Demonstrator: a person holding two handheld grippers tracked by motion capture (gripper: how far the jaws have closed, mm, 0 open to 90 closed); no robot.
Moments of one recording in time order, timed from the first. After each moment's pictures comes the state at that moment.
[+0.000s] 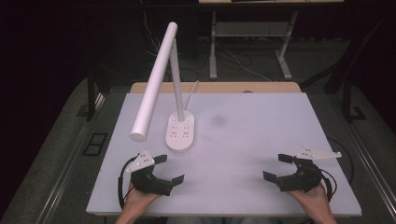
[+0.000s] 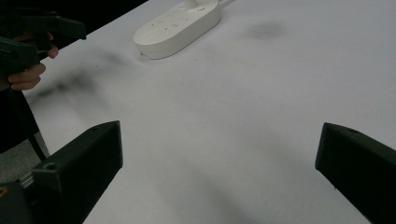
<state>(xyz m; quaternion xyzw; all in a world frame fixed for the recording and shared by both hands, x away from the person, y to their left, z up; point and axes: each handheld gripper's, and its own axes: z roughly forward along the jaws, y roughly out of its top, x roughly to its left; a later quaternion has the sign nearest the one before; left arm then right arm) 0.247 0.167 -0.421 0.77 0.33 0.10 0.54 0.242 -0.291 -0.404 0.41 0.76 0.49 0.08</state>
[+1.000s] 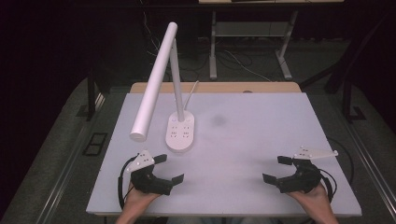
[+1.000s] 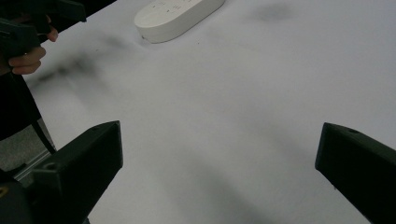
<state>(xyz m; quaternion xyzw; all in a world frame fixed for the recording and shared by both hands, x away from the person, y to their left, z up) 0.248 0.168 -0.422 0.77 0.33 0.10 0.54 0.243 -0.290 -0.405 0.41 0.78 0.47 0.06</state>
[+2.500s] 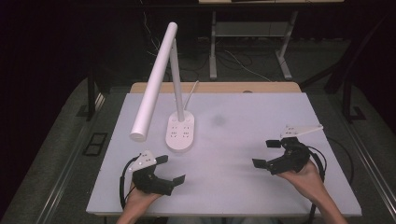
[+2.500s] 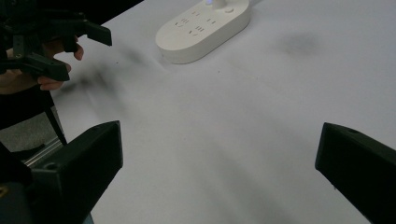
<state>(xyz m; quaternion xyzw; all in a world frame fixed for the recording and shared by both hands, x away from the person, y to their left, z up) 0.249 0.164 -0.426 0.77 0.34 0.09 0.54 0.284 -0.260 -0.362 0.37 0.81 0.45 0.03</state>
